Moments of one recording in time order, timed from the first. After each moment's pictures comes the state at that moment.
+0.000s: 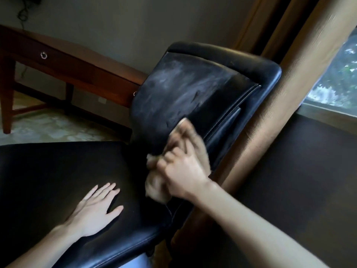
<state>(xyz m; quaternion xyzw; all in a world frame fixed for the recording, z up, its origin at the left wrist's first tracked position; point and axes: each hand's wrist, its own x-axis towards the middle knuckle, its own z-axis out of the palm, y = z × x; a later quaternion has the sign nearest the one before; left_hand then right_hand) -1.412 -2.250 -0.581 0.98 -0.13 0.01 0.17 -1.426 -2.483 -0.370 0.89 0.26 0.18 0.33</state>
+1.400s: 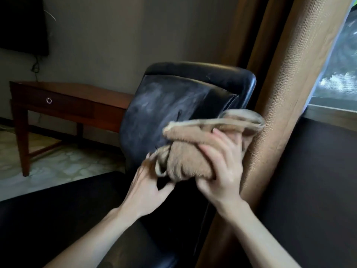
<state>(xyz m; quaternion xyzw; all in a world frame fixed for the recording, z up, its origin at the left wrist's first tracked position) -1.359 -2.361 -0.401 0.80 -0.27 0.34 0.41 -1.391 -2.565 -0.325 0.69 0.36 0.61 -0.14</state>
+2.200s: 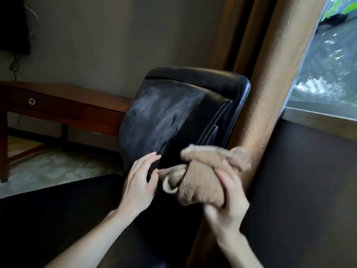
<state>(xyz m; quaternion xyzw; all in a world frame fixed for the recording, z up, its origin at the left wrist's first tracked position) -1.367 -2.361 -0.404 0.77 -0.22 0.34 0.50 -1.448 -2.578 -0.382 0.70 0.23 0.62 -0.26</state>
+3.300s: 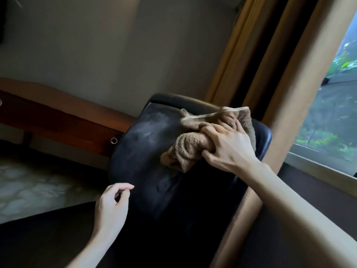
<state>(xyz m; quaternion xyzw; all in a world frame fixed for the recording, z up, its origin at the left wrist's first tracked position) -1.288 -2.304 -0.415 0.66 -0.04 0.26 0.71 -1.354 -2.521 -0.160 0.91 0.08 0.33 0.26</state>
